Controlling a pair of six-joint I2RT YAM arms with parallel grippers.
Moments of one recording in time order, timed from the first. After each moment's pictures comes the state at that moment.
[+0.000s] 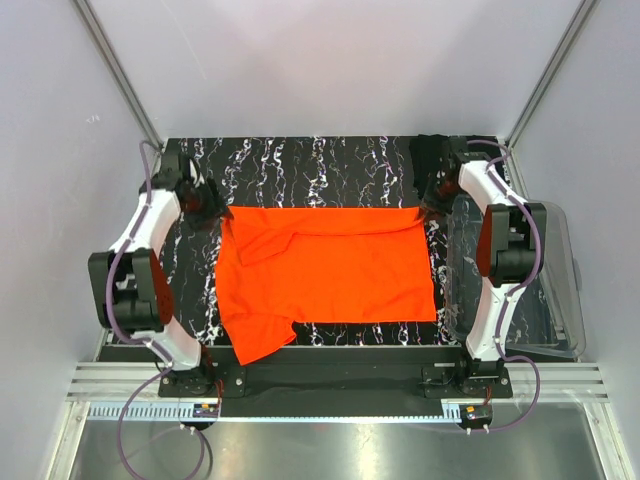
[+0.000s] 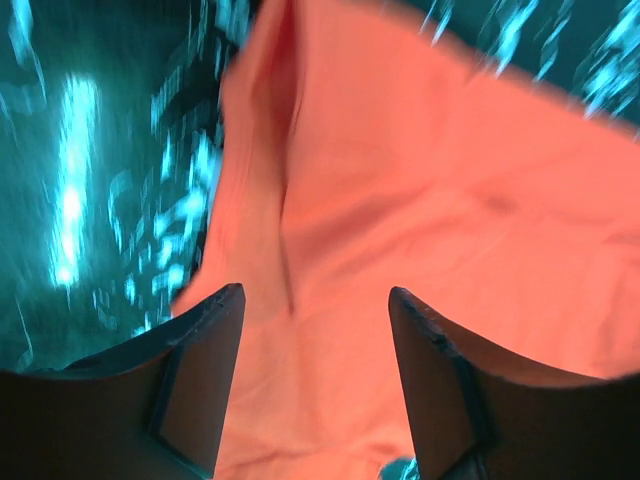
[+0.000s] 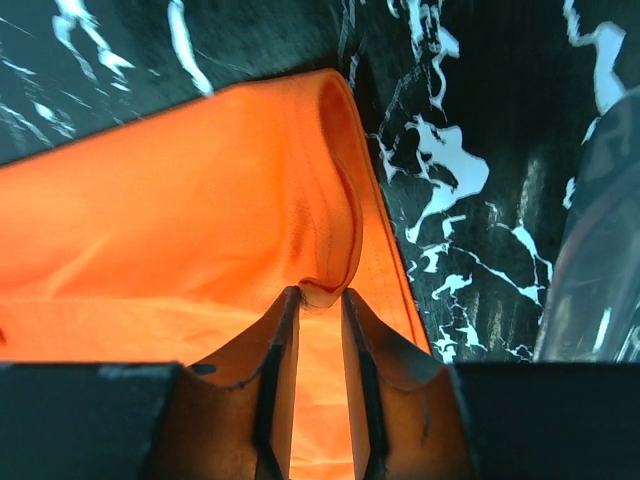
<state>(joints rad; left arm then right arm) 0.08 1.62 1.25 -0.71 0.22 -0.38 0.04 2.05 1.63 -0.85 -0.16 0.42</state>
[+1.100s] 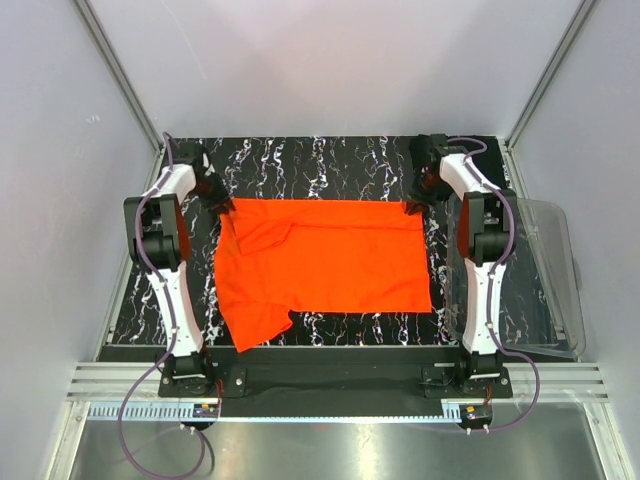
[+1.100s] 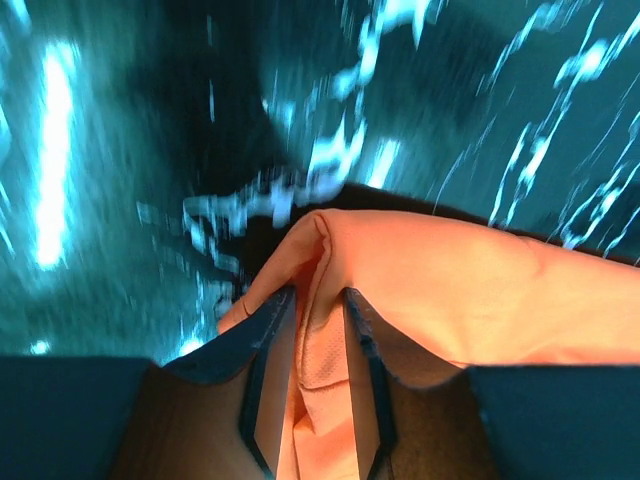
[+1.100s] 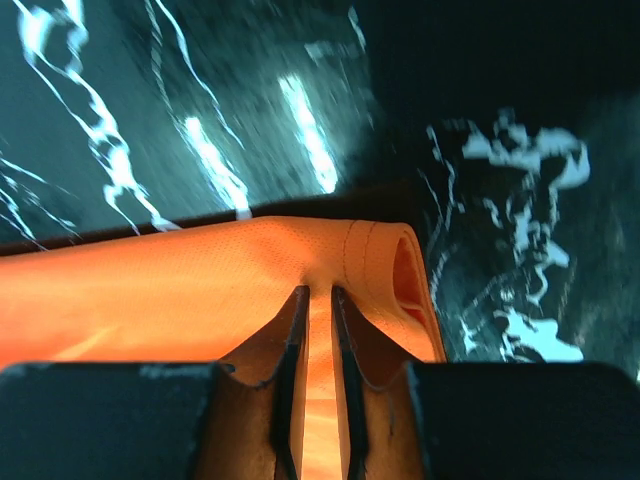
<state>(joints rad) 0.10 2.22 1.73 -0.69 0.25 -0.39 0.08 2.35 1.94 -0.88 -0.15 0.47</state>
